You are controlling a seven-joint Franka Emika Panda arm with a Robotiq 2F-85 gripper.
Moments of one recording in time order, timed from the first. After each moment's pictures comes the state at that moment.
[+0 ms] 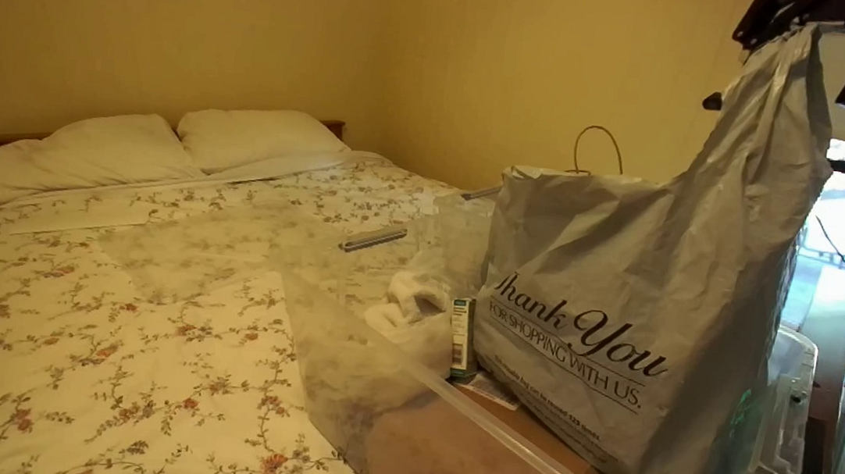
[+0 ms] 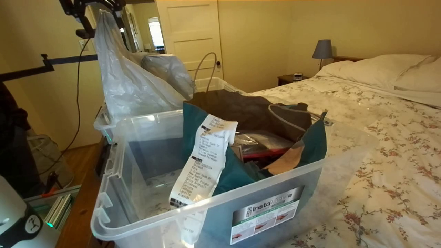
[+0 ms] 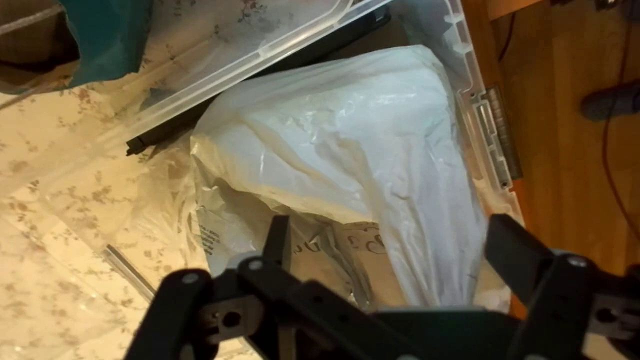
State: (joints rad) arm 0.51 -0.74 0.09 -2.27 0.13 1.71 -0.59
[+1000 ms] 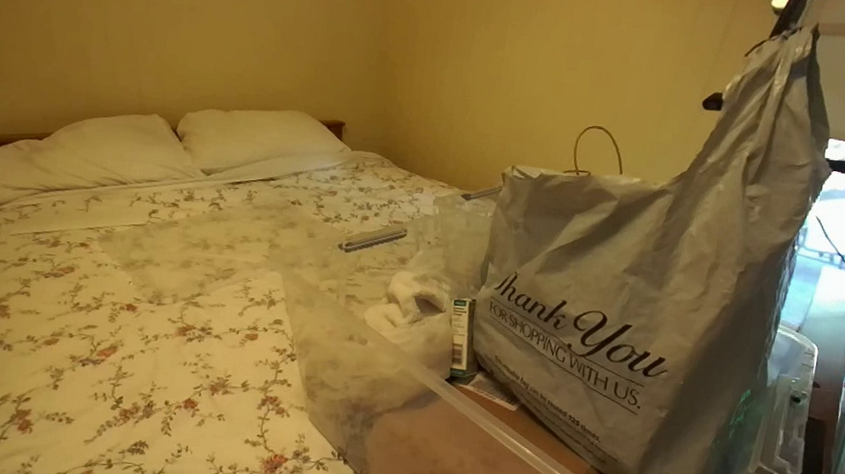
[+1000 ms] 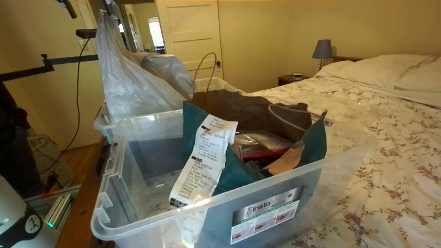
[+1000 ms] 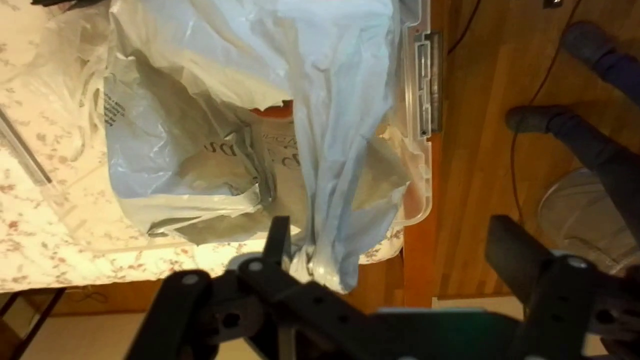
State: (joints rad) arm 0.50 -0.69 0.17 -2.15 0.31 1.68 -0.83
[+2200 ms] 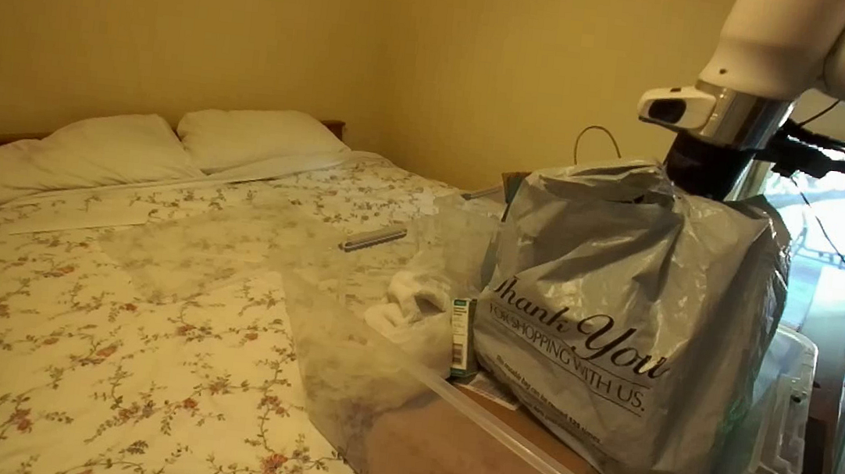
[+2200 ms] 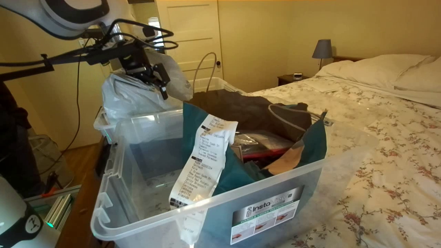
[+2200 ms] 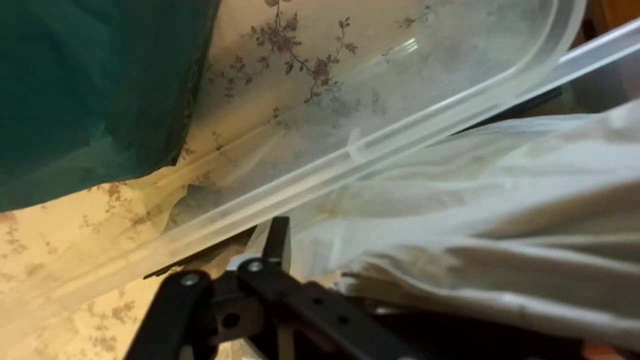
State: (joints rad) arm 0.35 -0.50 0.26 -2.61 -0.05 2.22 -0.53
